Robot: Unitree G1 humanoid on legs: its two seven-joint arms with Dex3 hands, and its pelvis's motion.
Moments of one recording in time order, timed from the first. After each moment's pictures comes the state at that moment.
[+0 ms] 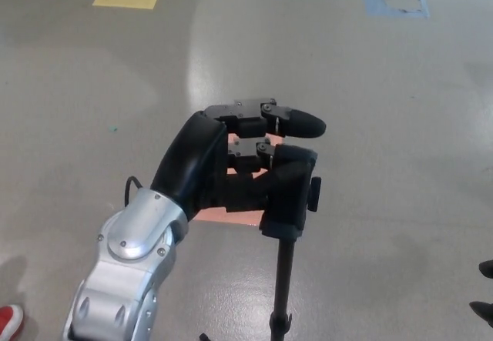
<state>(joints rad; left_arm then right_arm) -0.34 0.06 -0.12 -0.12 -0.07 0.23 -0.27 -0.56 -0.53 0.12 1.29 -0.23 -0.08 0.28</state>
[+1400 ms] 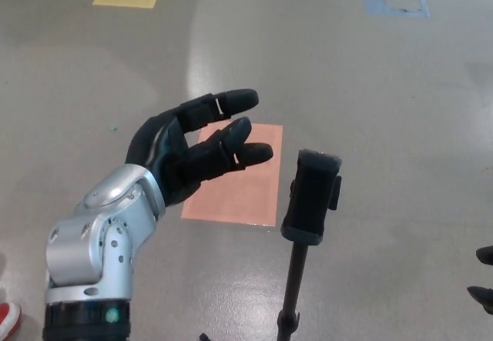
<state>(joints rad) -0.55 -0.02 0.22 0.08 -0.26 0.78 -0.16 -0.61 -0.53 0.12 1.29 -0.23 -0.06 0.30</state>
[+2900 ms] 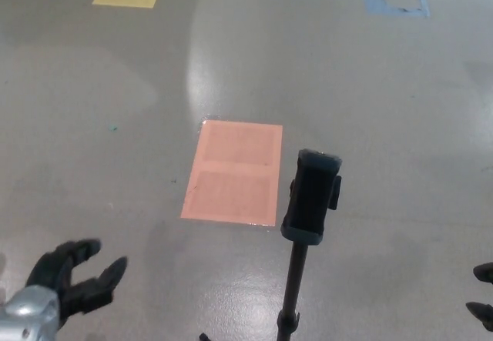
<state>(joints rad) -0.31 0.36 0.03 0.65 -0.09 0.39 -0.08 -0.57 -0.52 0.13 1.29 -0.23 -0.04 0.31</state>
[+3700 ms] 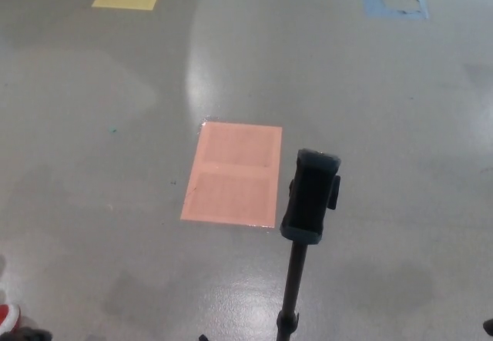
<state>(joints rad) -0.28 0.49 -0.19 1.07 0.04 0.10 -0.08 -0.43 -0.52 0.13 1.29 -0.23 -0.06 0.31</state>
